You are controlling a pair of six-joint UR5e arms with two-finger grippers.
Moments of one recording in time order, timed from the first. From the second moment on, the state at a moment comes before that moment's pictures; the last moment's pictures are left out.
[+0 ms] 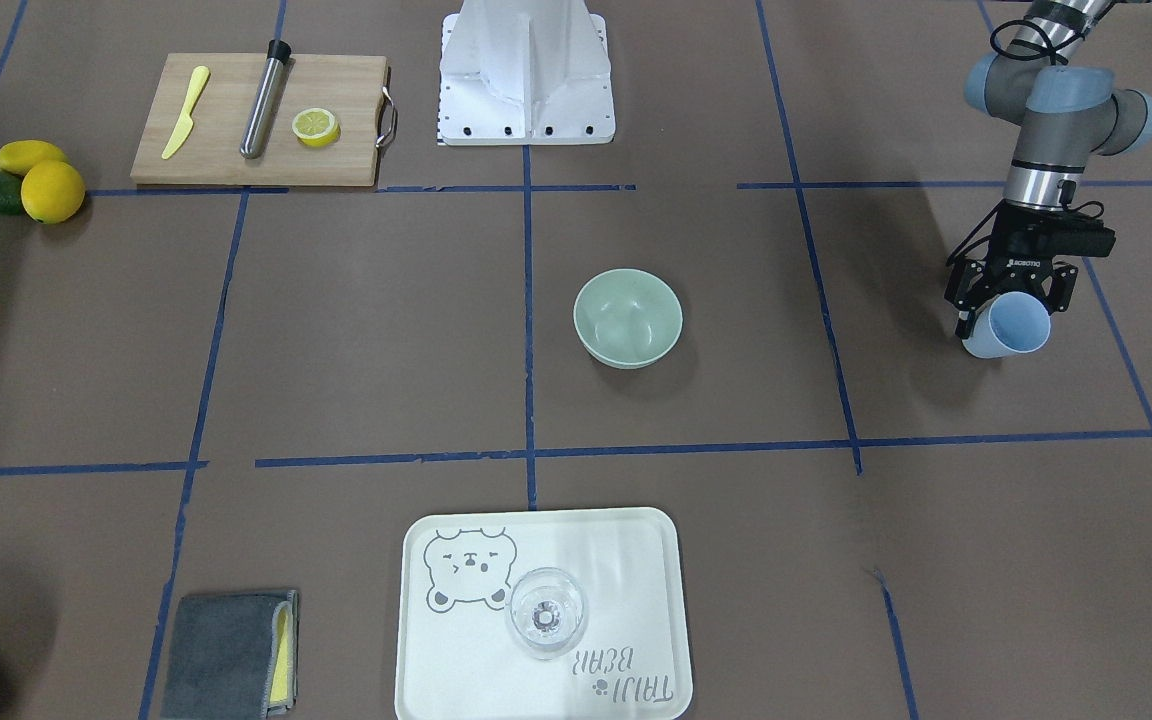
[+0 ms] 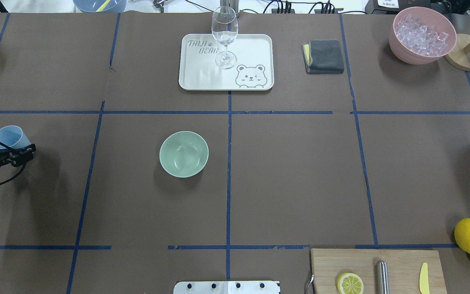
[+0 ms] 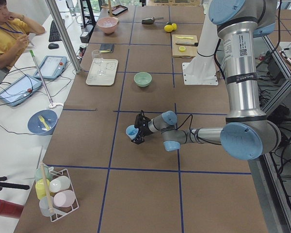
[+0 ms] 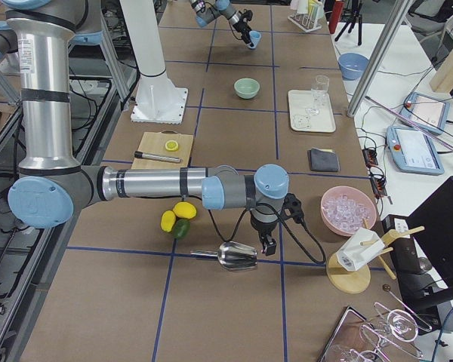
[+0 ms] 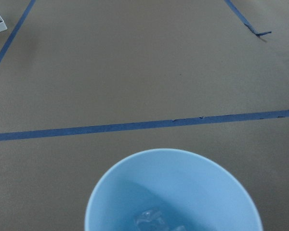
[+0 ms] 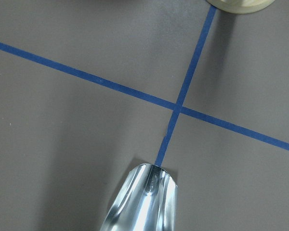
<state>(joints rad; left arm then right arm) -0.62 -1.37 -1.51 -2.89 -1.33 -1.05 1.50 -1.58 1.64 -1.54 2.31 -0.21</state>
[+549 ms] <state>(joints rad) -0.62 -1.36 -1.53 -2.97 -1.32 -1.04 1.51 -1.58 1.64 -1.54 2.31 -0.21</state>
